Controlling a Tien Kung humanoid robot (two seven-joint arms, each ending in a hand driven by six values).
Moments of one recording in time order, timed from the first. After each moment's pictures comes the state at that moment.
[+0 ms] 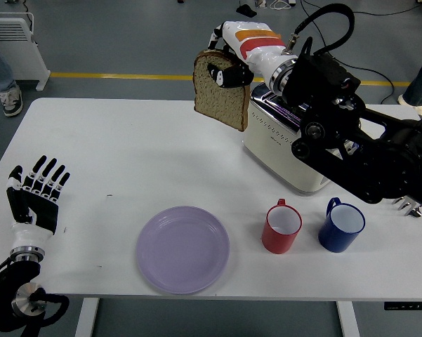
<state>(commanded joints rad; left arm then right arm) -0.06 0.00 -1.56 -1.11 0.65 -0.08 -0.34 1.17 -0.16 0.44 1.20 -1.57 -0.15 -0.38</state>
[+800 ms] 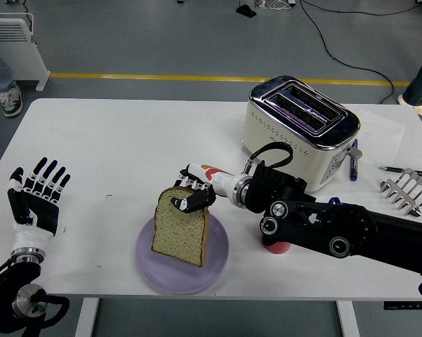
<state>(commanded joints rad) -0.05 0.00 -1.55 -1.11 0.65 -0.08 -0.34 1.04 -0.05 0.13 1.15 -1.02 -0.23 -0.32</state>
